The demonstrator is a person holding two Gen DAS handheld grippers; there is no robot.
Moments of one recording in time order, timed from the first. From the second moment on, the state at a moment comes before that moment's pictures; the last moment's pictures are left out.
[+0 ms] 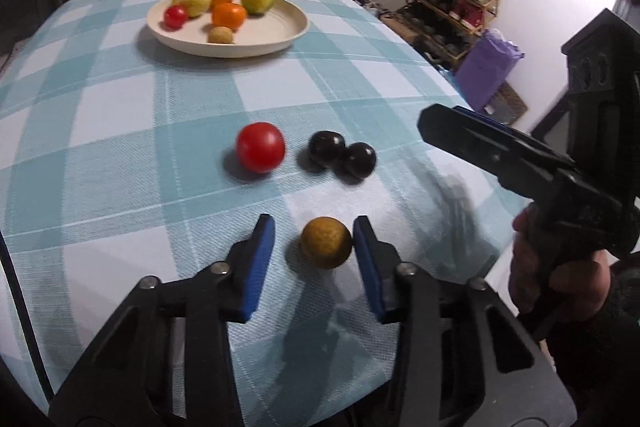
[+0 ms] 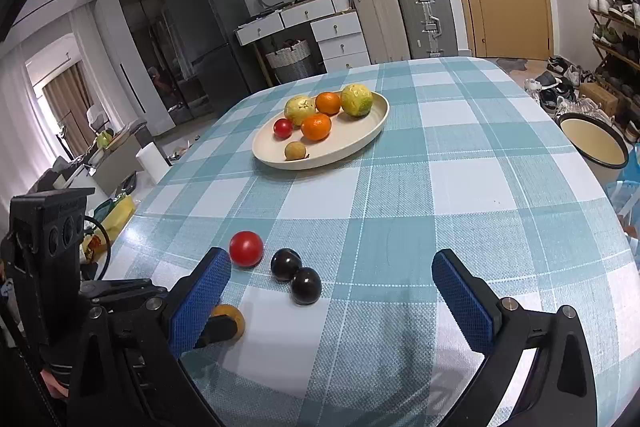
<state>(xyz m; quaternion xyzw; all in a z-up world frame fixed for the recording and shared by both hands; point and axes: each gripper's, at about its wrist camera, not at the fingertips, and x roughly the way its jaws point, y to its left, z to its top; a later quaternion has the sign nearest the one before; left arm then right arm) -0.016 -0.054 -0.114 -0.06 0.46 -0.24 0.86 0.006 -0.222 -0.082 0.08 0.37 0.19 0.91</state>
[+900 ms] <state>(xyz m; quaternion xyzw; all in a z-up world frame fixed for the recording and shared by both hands) -0.015 -0.003 -0.083 -0.09 0.41 -0.21 0.88 0.006 -0.200 -0.096 0.05 0.39 0.22 0.89</state>
